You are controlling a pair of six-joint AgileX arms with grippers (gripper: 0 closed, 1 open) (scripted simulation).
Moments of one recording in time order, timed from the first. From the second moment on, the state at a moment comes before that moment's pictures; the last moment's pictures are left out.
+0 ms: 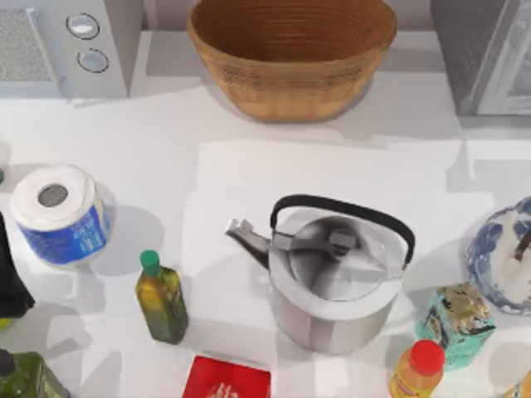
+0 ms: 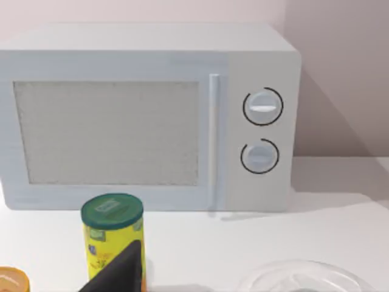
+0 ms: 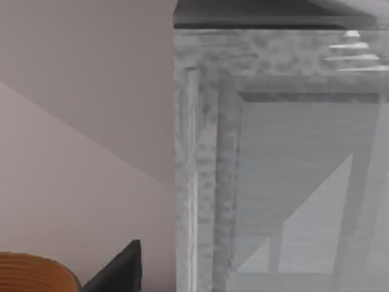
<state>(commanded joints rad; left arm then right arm) 0.00 0.00 0.00 0.00 0.00 0.00 0.11 0.79 1.00 -0.25 0.12 0.01</state>
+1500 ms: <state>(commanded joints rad) 0.00 0.00 0.00 0.00 0.00 0.00 0.13 1.44 1.71 -0.26 0.16 0.02</state>
